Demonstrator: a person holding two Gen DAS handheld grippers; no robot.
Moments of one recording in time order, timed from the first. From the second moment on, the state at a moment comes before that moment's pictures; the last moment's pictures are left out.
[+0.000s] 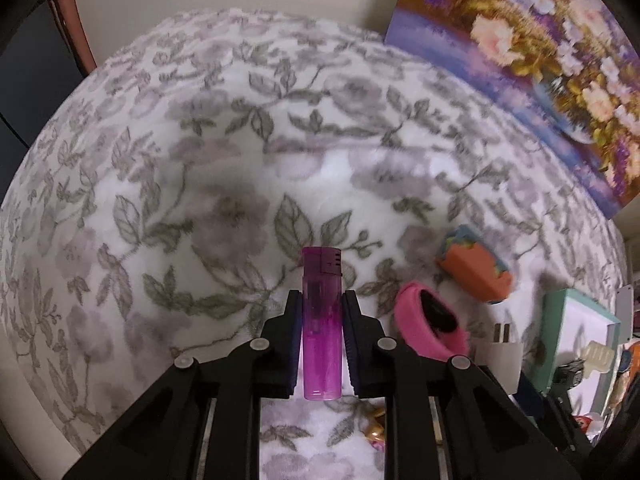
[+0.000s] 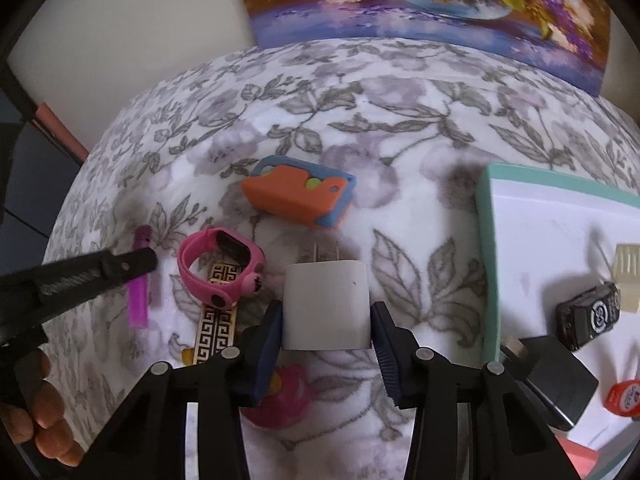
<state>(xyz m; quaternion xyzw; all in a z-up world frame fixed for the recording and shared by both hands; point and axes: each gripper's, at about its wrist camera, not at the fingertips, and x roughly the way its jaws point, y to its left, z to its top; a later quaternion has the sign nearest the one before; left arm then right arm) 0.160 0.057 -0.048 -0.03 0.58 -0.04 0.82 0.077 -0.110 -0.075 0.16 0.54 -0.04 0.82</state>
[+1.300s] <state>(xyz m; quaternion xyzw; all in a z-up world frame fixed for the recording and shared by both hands) 0.071 -0.170 -0.015 0.07 0.53 -0.23 0.81 -0.047 -0.358 -0.017 0.32 0.44 -0.27 0.80</state>
